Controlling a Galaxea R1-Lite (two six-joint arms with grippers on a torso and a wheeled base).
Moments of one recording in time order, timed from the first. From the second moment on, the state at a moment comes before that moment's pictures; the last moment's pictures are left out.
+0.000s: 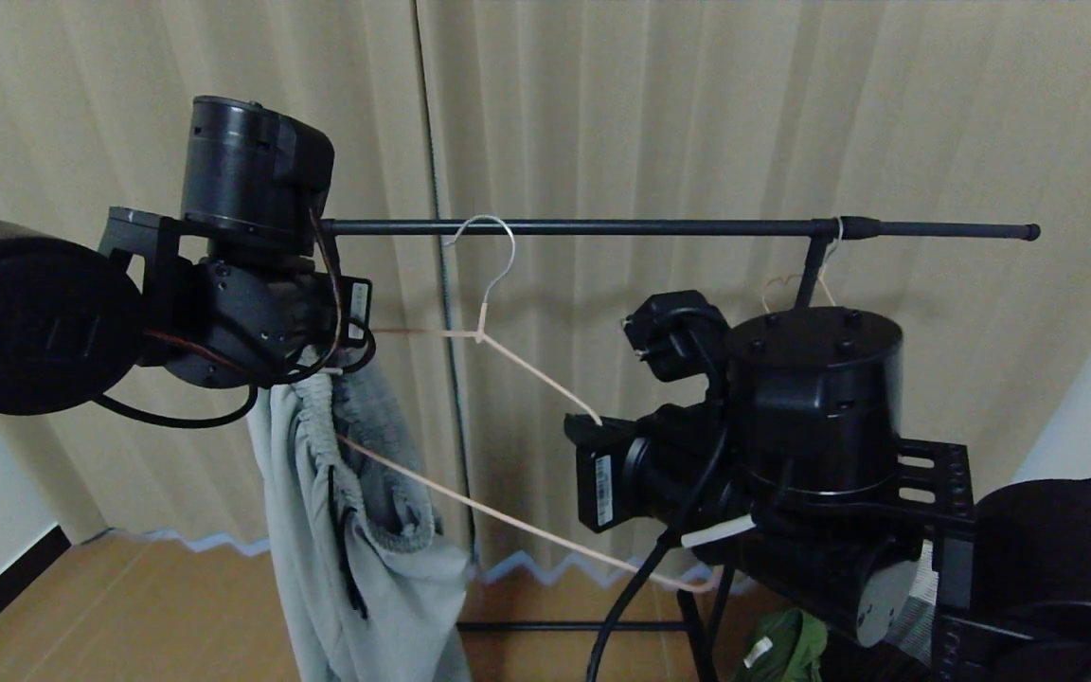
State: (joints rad) left arm -0.50 1.70 -1.30 0.06 0.74 -0.03; right arm 0.94 1.77 -0.96 -0.48 -0.34 0.31
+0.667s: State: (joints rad) left arm -0.54 1.68 -1.29 0.05 0.74 -0.04; right arm 0.93 1.93 -1.09 -0.48 -0.34 0.35
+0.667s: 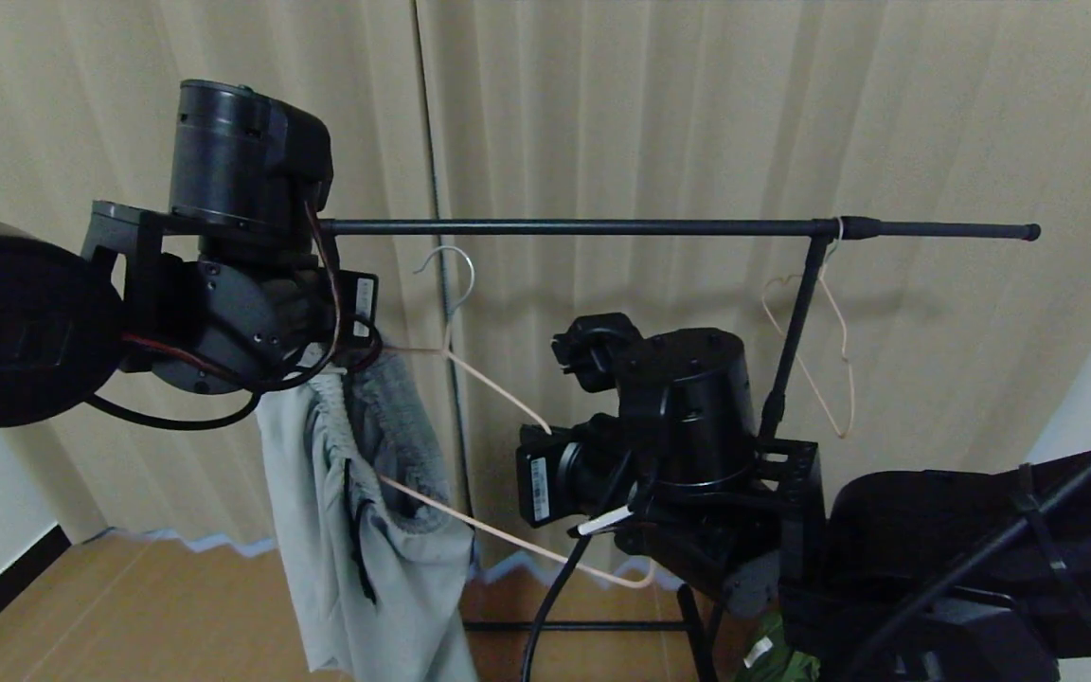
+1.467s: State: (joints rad) left arm -0.69 1.55 -1.15 0.05 0.53 0.00; right arm 0.90 1.91 -1.05 -0.56 -0.33 0.34
